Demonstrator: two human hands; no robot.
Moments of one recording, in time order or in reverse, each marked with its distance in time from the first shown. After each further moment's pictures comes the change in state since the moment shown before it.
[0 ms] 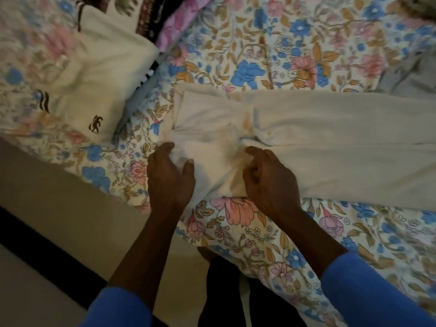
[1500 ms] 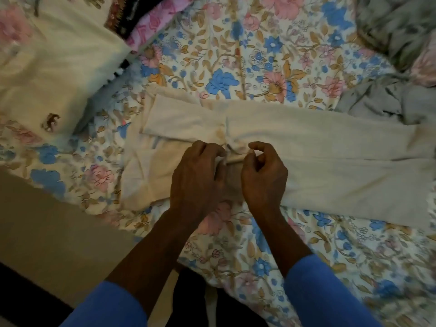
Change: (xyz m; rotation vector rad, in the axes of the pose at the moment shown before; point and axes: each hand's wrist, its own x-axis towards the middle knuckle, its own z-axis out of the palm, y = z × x) left_hand -0.024 0.077 0.041 0.081 -0.171 0.448; right_hand 0.020 0.003 -0.009 0.332 0.425 0.300
